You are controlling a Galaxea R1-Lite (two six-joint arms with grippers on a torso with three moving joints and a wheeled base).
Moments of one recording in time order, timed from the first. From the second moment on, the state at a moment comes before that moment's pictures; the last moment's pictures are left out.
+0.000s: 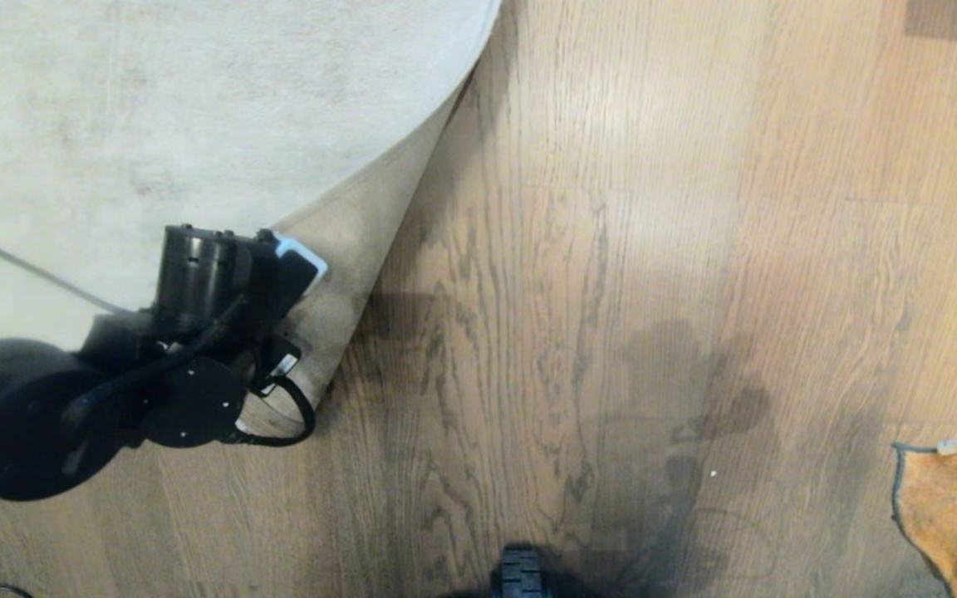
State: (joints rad) left arm -0.44 1.65 -0.85 -0.28 0.81 0.49; right arm 0.08 0.30 0.00 -0.22 -0.09 -0.17
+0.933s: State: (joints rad) left arm -0.46 1.65 -0.85 -0.29 0.83 0.49; right arm 0.08 0.28 0.00 0.01 0.03 -0.15
